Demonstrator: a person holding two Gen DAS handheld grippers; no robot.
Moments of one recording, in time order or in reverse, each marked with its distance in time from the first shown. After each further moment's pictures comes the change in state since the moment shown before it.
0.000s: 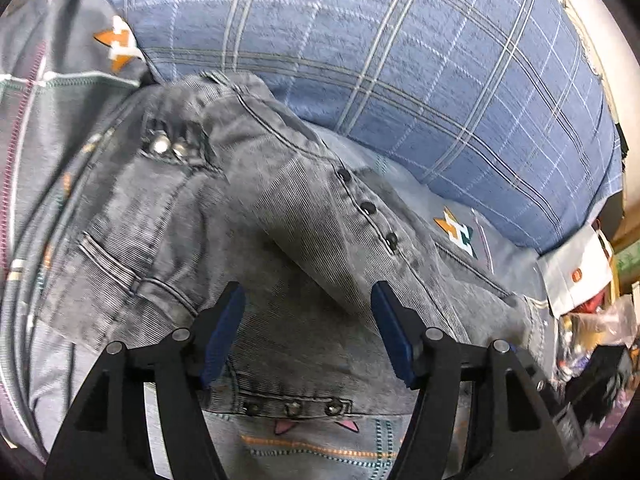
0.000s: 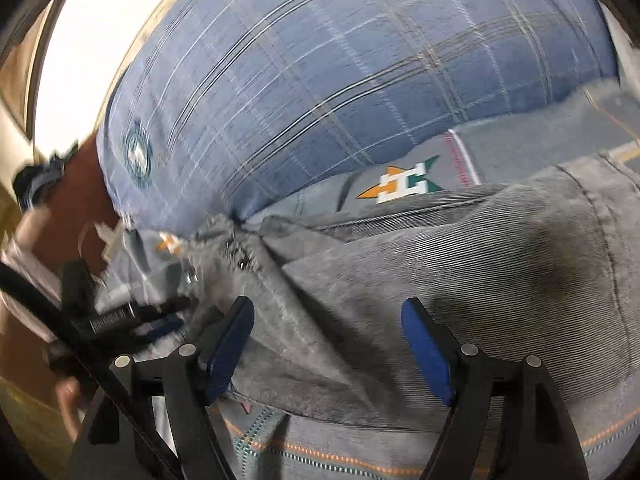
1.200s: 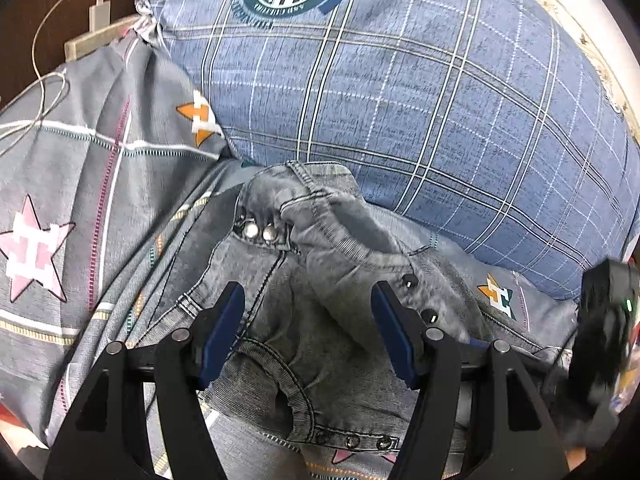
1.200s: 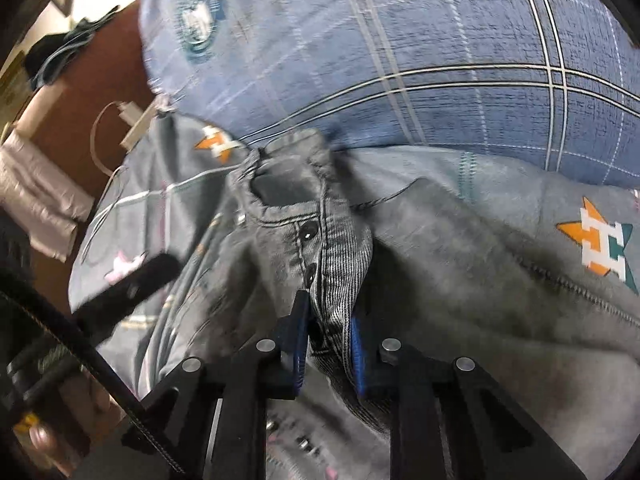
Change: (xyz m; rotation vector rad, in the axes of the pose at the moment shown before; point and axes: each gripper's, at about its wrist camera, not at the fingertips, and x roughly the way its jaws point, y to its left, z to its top) left arm -0.047 0.021 0.014 -0.027 -0.227 0.195; right arm 0.120 0.131 0.036 -0.295 0.355 0.130
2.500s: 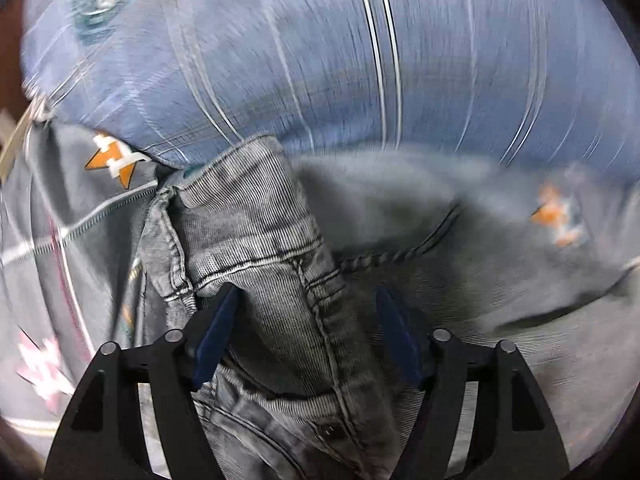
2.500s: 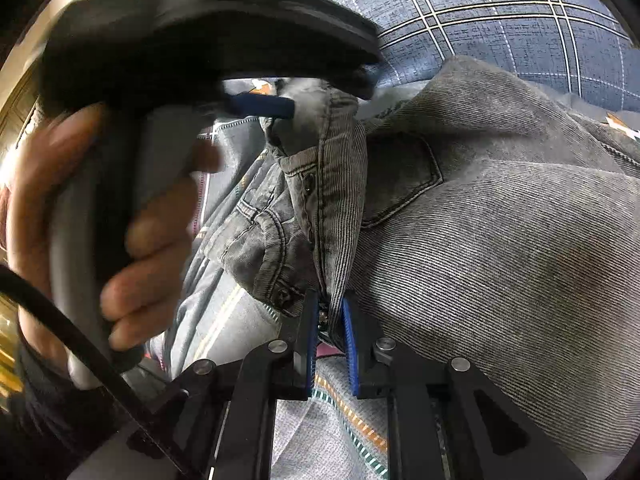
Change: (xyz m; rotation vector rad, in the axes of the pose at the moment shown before) left arm 0.115 -0.105 0.013 0.436 0.273 0.239; right arm 0.010 0.010 -0.088 -0.003 -0.021 0.097
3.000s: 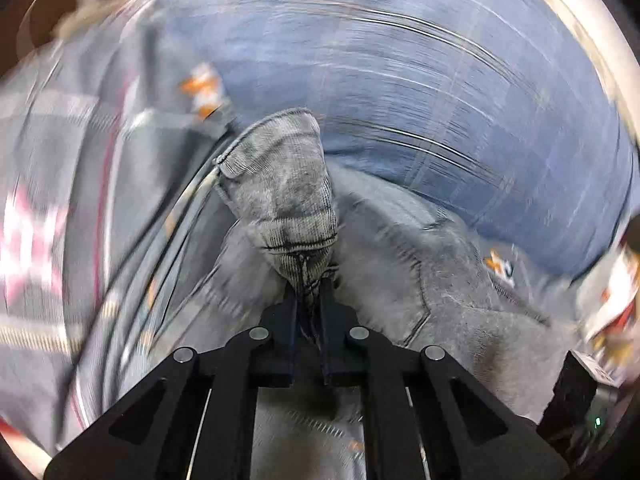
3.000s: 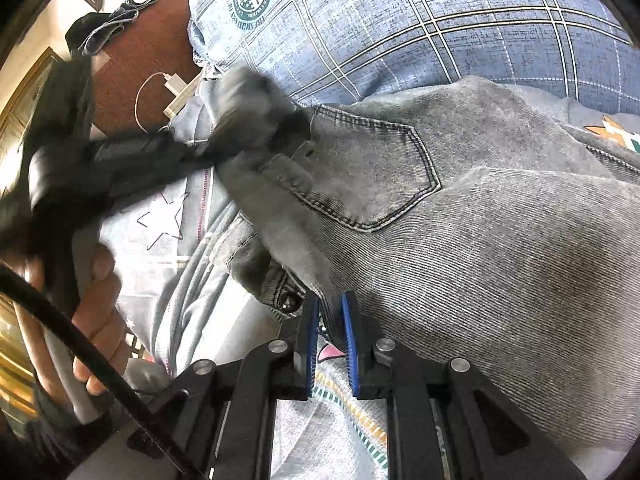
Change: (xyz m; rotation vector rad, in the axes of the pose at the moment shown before) left arm -0.052 0.131 -0.123 -0.444 -0.206 -0.334; right arm -0.006 -0.003 -0.006 0.001 0.002 0.008
